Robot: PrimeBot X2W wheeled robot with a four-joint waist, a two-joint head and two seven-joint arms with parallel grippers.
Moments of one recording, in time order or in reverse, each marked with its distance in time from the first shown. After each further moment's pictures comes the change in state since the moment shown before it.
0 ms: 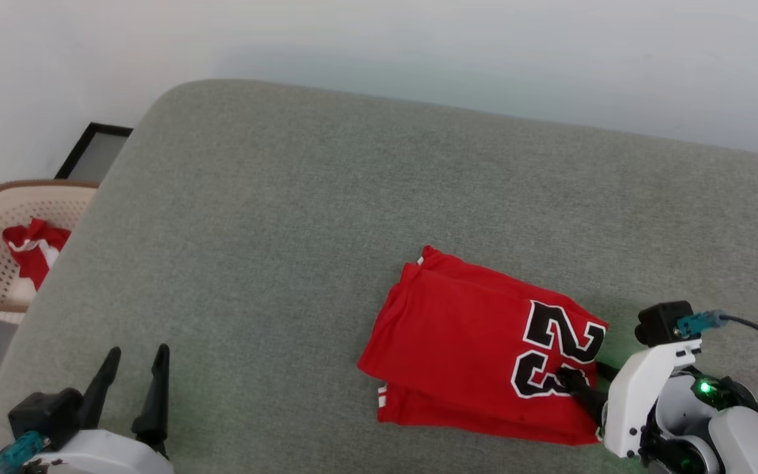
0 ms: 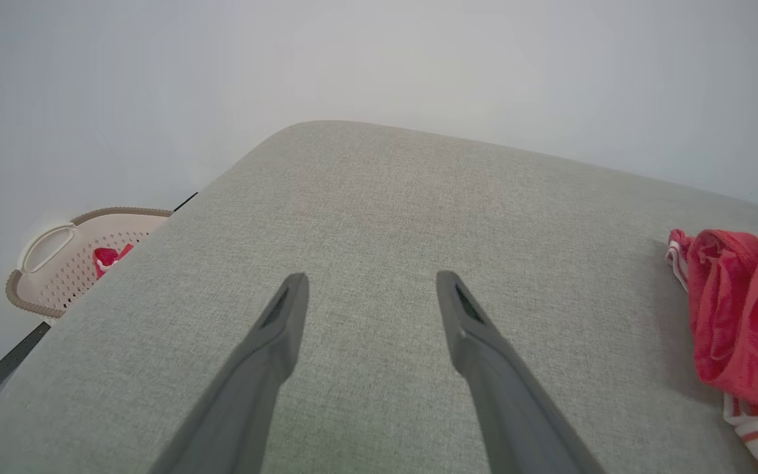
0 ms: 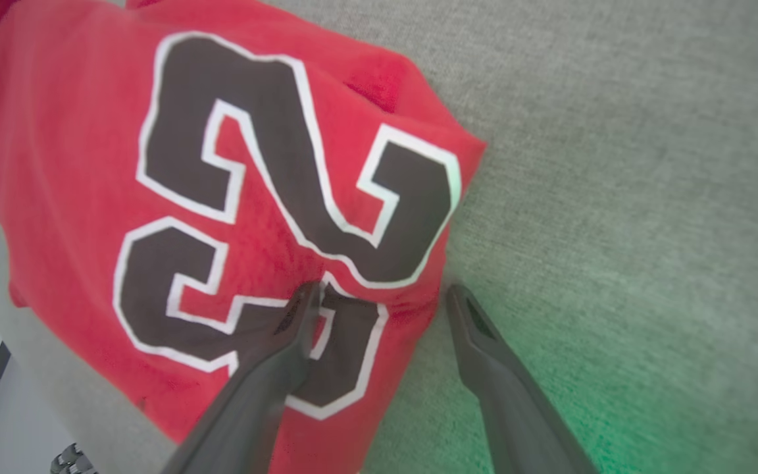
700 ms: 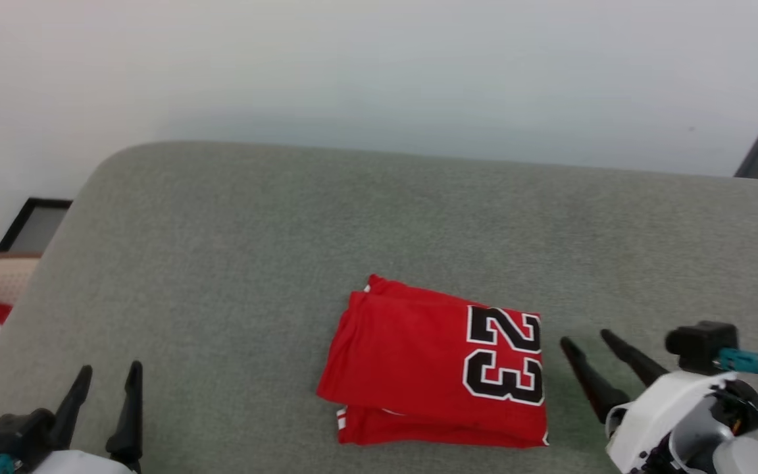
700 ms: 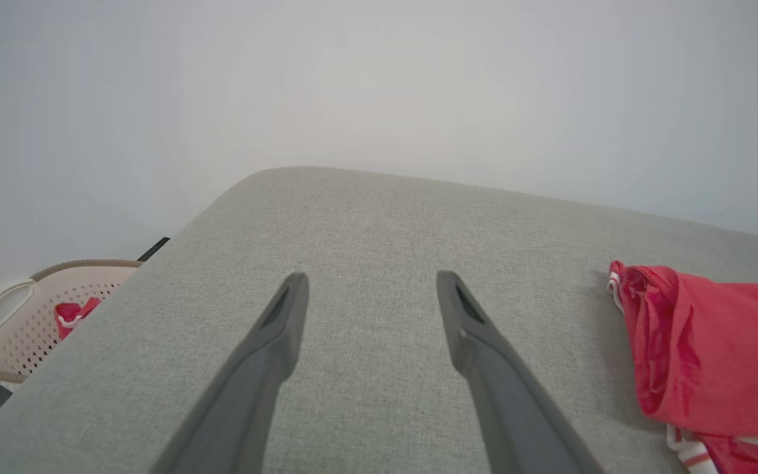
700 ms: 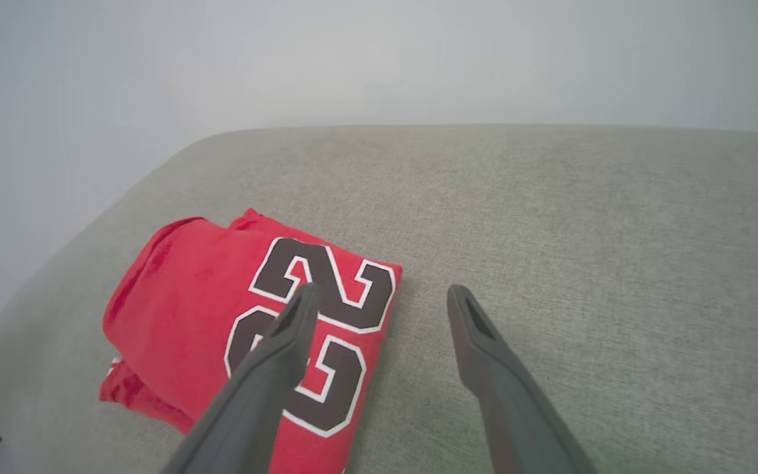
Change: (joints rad) left arm 0.074 0.035 0.043 -0.049 -0.005 0.014 0.002; right arm 0.098 -0.033 0.016 -0.136 0.016 0.000 -0.398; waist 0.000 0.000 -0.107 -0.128
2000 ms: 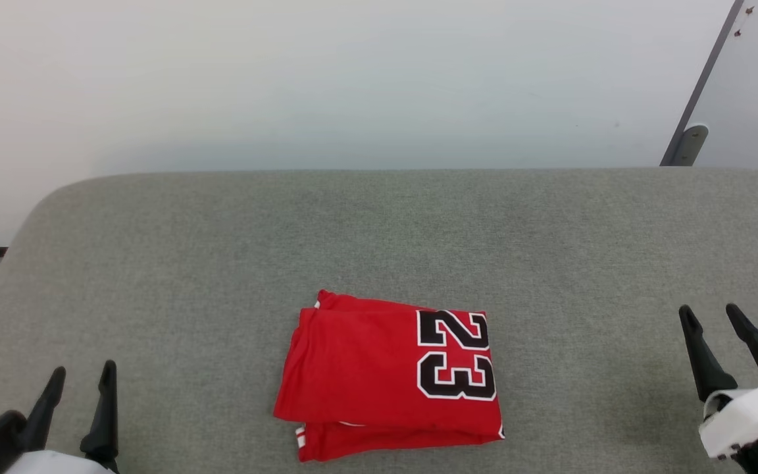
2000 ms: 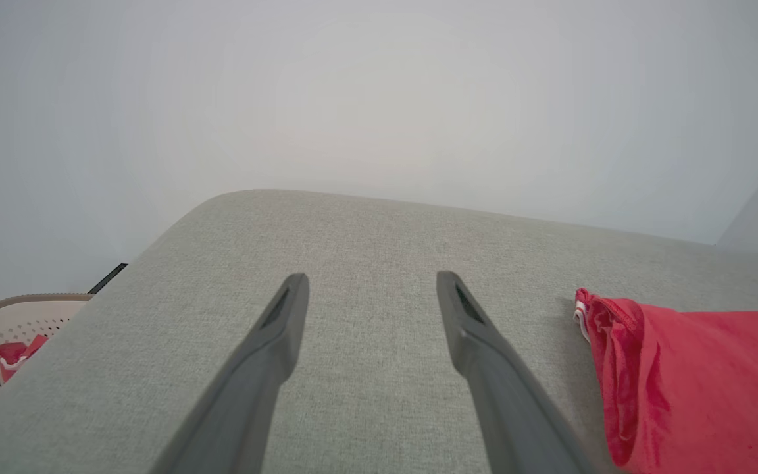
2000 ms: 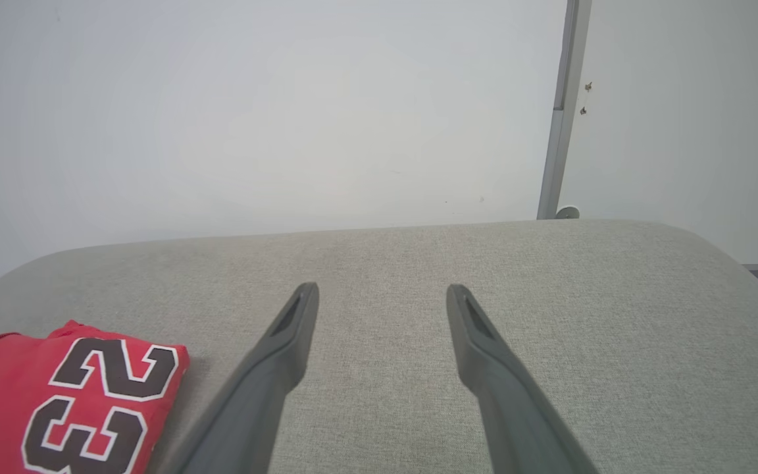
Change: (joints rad) left arm -0.002 0.030 0.020 0.016 -0.047 0.006 -0.009; right arm 0.040 -0.053 -0.211 0.020 -0.073 0.000 -0.186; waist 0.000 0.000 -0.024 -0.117
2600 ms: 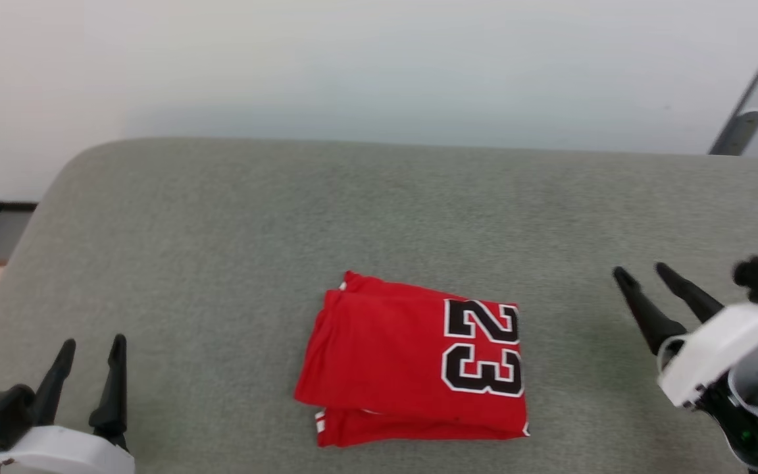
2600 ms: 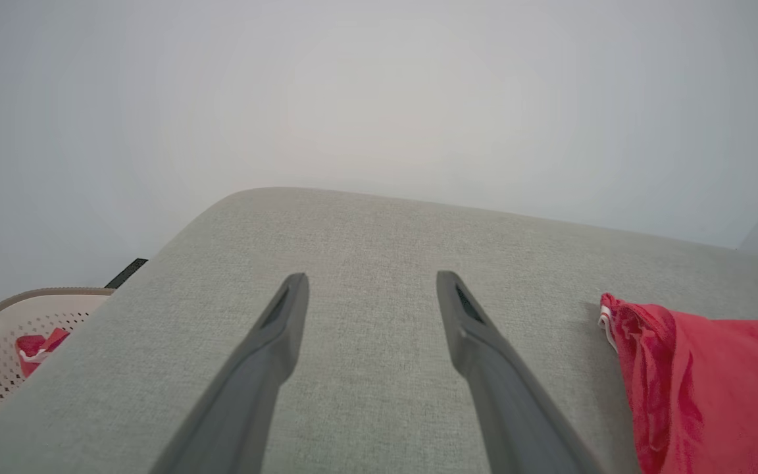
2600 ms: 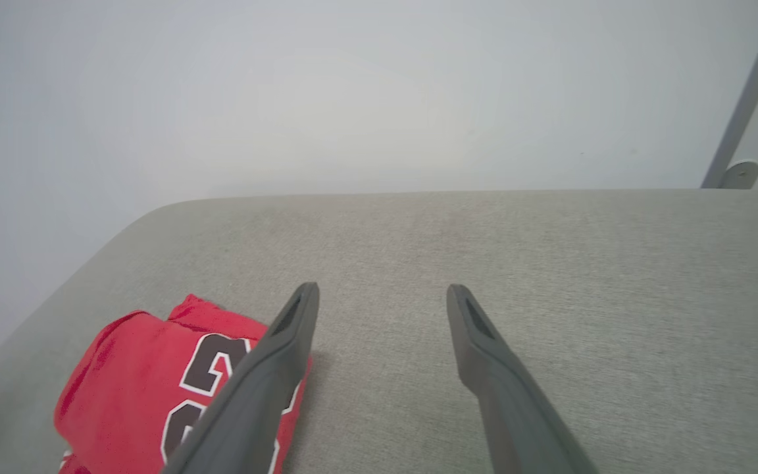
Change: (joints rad) left arm -0.069 0.002 -0.026 0.004 -0.001 -0.010 0.000; right arm -0.153 0.025 0.088 -0.088 0.132 0.000 0.363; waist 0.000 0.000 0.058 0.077
